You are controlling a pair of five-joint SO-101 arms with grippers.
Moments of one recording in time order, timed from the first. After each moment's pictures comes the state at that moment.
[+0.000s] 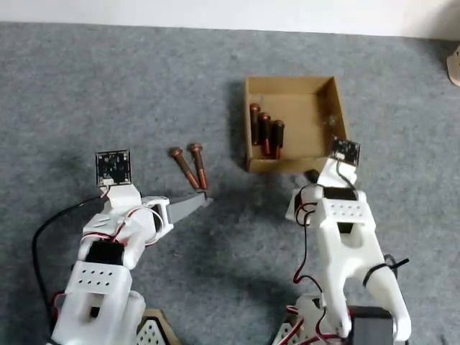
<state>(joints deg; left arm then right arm) -1.7 -61.6 84.4 31.6 14.6 -0.3 -21.9 54.9 49.8 -13.8</state>
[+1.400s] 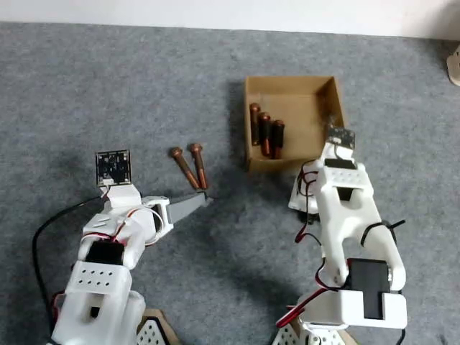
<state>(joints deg) -1.7 -61.6 84.4 31.6 14.6 0.7 -4.8 38.7 55.7 -10.4</state>
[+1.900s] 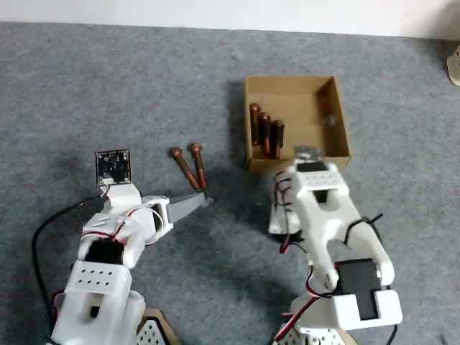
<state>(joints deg) -1.7 -61.6 81.8 35.6 14.6 -11.9 -4.8 40.6 70.3 -13.6</state>
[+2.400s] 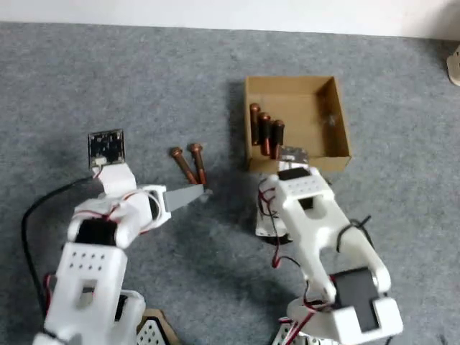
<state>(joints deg) -1.7 -50.9 63.4 51.8 17.9 -15.0 -11.7 45.8 64.7 -16.9</state>
